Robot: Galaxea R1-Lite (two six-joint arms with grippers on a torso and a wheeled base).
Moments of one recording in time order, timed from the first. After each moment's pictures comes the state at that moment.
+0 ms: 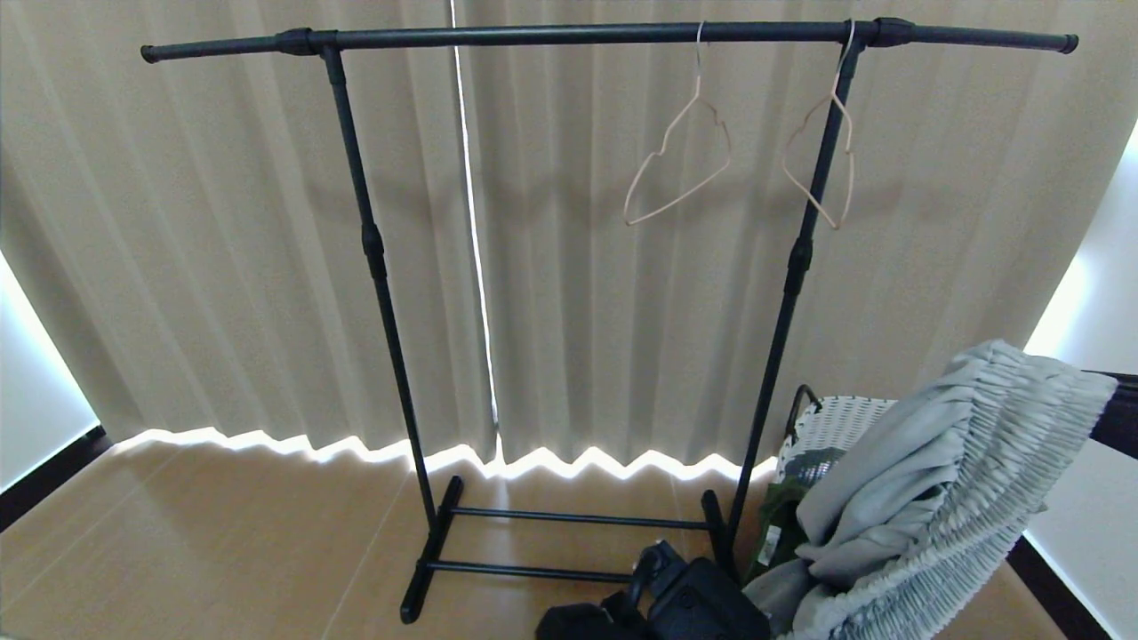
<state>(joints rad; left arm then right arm) -1.22 1.90 -0.61 -0.89 0.28 -0.01 0.62 0.98 -0.80 0.05 0.02 0.08</state>
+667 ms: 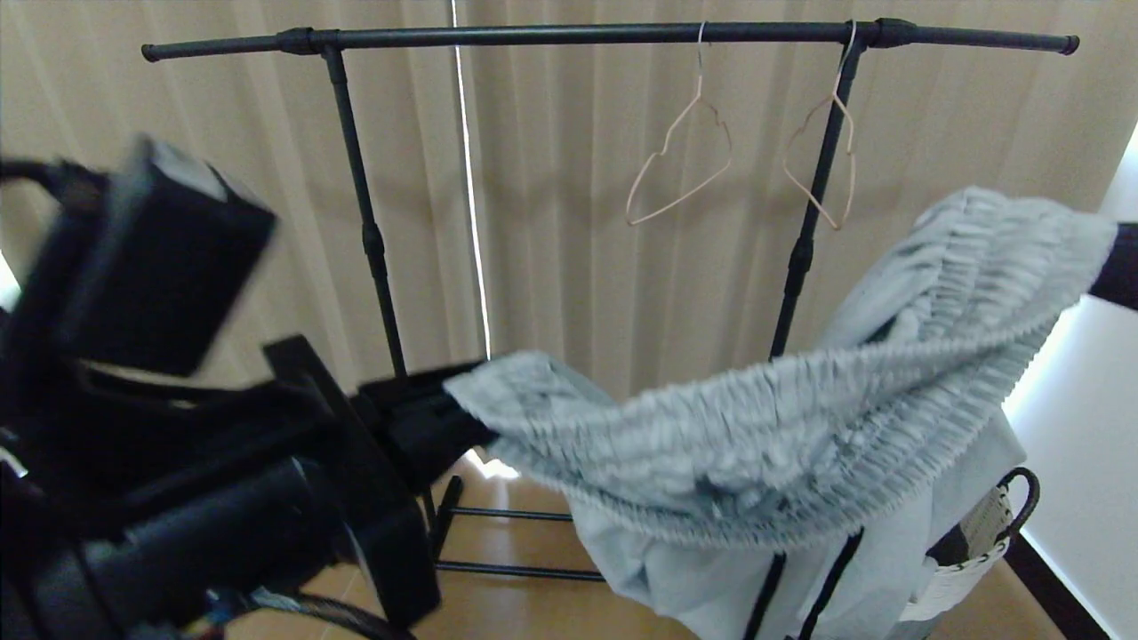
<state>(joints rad) -0.96 1.26 -0.72 -0.52 0.14 0.08 0.69 1.12 -1.07 0.05 0.12 0.08</state>
